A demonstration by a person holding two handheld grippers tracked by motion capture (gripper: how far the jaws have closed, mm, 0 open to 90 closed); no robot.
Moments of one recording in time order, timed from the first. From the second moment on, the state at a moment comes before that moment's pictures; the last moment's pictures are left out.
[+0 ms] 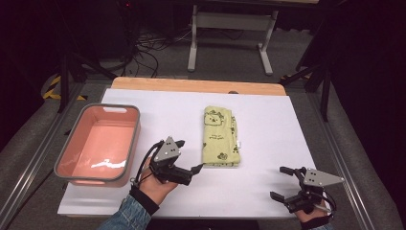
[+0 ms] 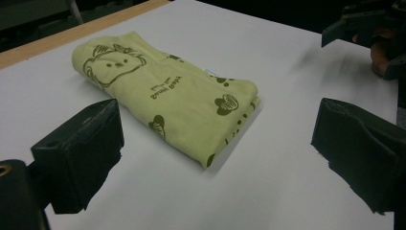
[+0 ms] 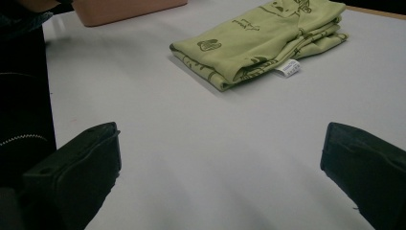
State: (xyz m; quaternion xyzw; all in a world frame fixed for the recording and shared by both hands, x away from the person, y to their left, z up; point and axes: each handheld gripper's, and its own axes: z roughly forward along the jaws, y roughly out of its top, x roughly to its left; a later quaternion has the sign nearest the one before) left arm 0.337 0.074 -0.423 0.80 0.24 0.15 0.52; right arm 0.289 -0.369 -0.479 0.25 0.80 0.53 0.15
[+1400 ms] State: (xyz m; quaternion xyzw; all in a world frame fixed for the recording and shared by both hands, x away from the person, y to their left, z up) left arm 0.417 0.027 -0.408 0.83 0.28 0.07 0.47; right arm 0.289 -0.370 -0.479 0.25 0.79 0.53 0.15
